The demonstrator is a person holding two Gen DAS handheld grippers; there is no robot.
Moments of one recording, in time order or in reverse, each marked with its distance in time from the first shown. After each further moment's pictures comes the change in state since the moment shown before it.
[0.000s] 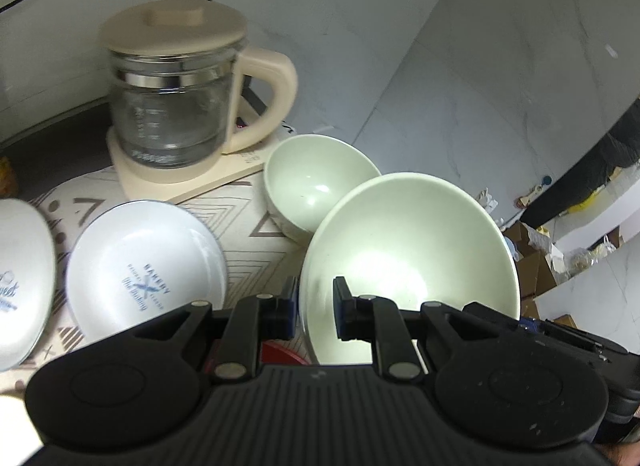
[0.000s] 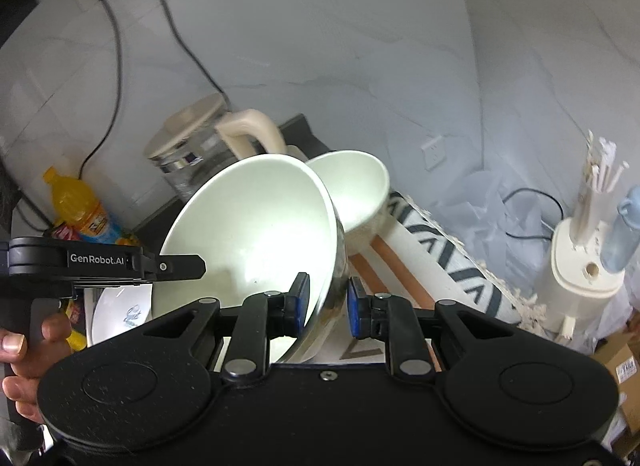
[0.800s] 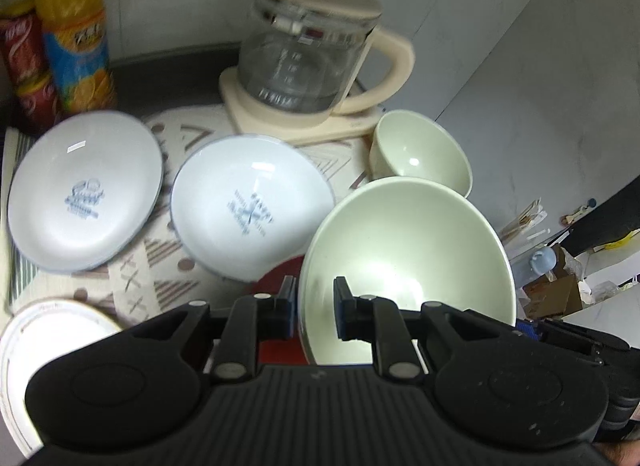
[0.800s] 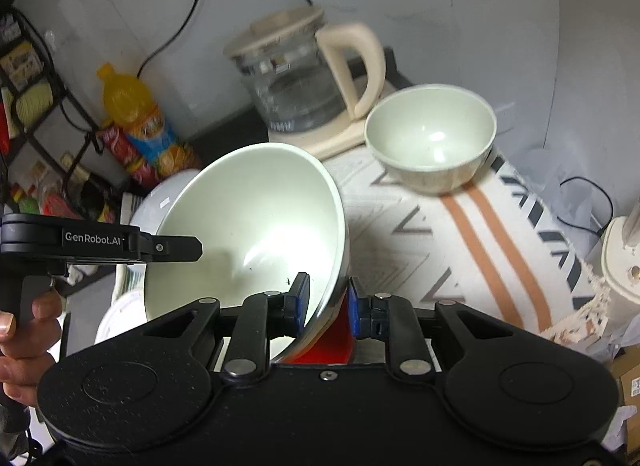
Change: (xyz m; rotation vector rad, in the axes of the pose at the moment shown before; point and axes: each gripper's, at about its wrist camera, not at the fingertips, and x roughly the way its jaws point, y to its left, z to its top) left arm -0.036 0.068 -0.059 -0.164 0.024 0.125; right arm 0.025 0.069 -0.036 -0.160 0.189 0.100
